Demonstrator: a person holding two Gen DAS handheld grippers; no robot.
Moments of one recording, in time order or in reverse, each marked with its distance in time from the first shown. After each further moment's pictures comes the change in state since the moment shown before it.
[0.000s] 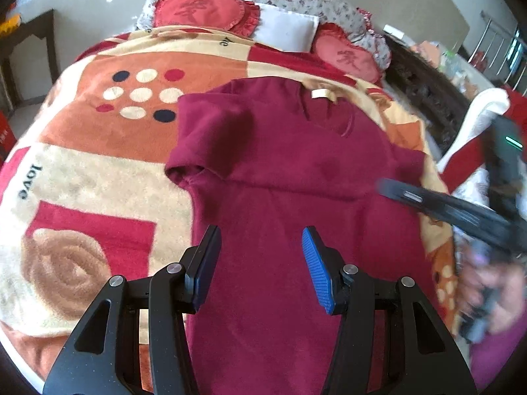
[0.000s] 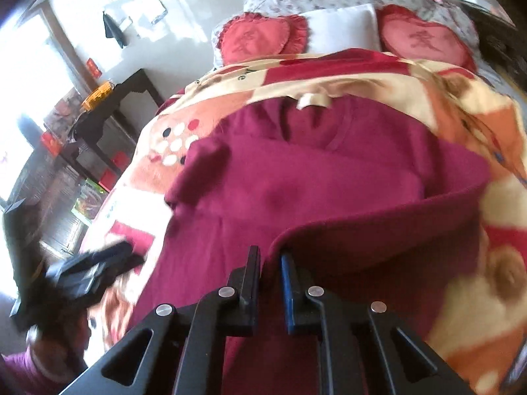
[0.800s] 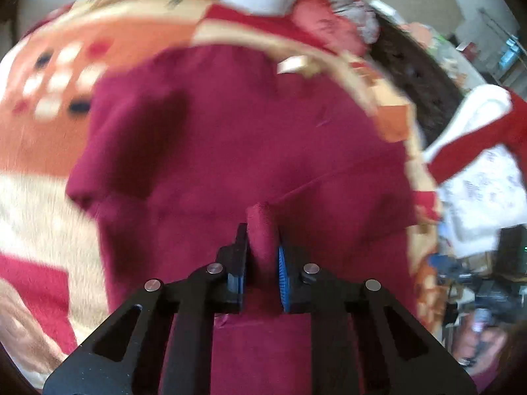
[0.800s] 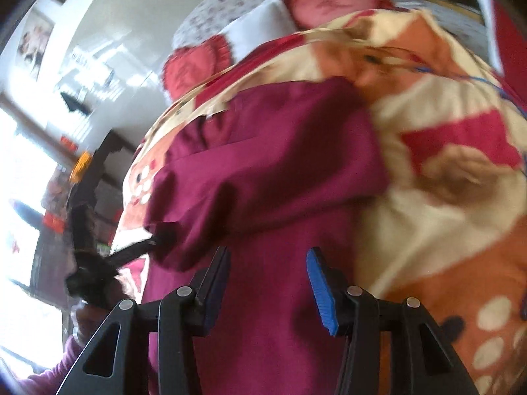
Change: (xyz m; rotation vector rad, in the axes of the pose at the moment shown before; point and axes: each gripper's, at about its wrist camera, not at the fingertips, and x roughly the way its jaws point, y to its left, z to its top) left arm 0.074 -0.039 0.051 0.028 0.139 -0.132; right arm -0.069 -0.118 -0.075 0.370 -0.074 0.041
